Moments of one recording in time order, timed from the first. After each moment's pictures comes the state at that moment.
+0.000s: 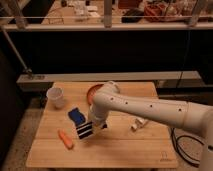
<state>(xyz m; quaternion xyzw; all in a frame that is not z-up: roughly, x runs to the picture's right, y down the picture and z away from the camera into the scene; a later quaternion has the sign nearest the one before) -0.063 0.188 0.746 -0.31 -0.23 -0.16 0.91</state>
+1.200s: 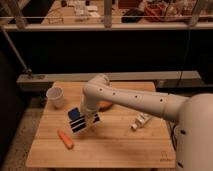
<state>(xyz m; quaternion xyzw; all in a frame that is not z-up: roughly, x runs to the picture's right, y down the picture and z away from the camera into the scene) -0.102 0.159 0.774 -0.32 -0.24 -0.18 0.90</state>
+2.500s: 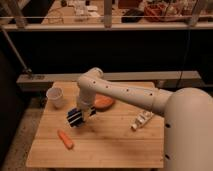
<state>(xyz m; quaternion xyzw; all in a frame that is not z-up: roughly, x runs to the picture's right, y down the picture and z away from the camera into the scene) -0.121 0.127 0.789 -0.31 -0.24 -0.22 0.89</state>
